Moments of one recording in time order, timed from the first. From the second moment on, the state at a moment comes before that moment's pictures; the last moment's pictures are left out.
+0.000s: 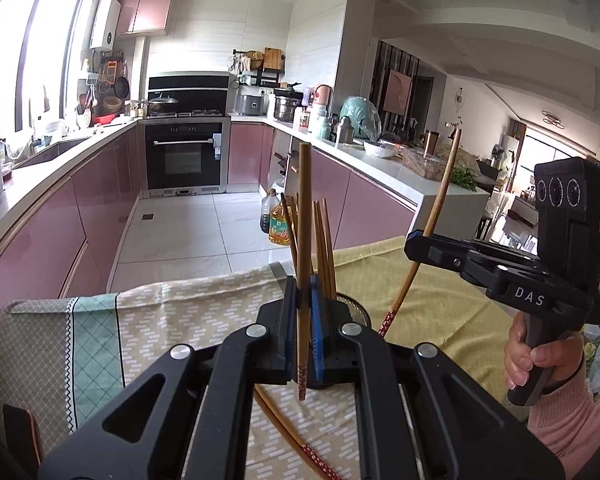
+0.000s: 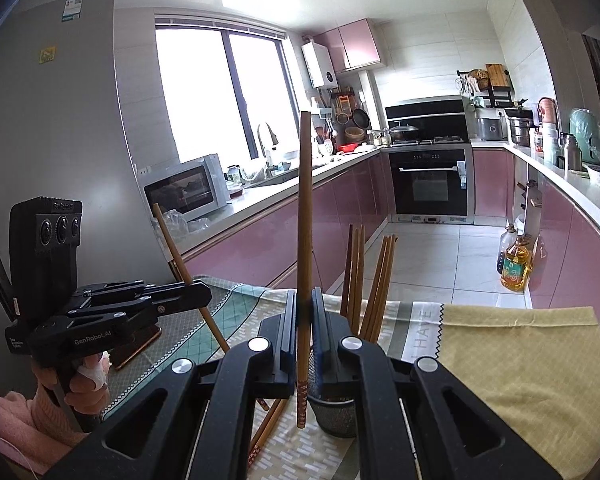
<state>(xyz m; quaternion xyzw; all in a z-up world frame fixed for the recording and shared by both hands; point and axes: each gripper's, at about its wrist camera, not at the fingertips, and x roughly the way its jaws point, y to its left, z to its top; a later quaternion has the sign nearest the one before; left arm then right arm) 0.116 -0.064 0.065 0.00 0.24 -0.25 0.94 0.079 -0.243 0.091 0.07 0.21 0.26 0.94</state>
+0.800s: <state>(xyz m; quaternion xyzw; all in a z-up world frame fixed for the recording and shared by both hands) 0.151 -0.097 0.094 -0.02 0.21 -0.27 0.94 0.118 -0.243 0.084 0.08 0.21 0.24 0.94</state>
